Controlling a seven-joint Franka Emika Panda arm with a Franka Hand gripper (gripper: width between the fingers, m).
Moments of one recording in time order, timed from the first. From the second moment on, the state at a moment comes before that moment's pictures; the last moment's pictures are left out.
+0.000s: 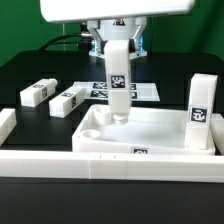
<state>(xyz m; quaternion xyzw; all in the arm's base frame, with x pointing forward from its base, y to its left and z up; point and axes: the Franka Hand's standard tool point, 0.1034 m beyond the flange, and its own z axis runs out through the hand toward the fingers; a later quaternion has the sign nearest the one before) 0.596 -0.052 0.157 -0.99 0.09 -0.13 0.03</state>
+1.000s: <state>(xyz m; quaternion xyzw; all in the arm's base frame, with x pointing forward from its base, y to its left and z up) 0.599 -0.075 0.155 -0.98 0.06 -0.20 -0.01</state>
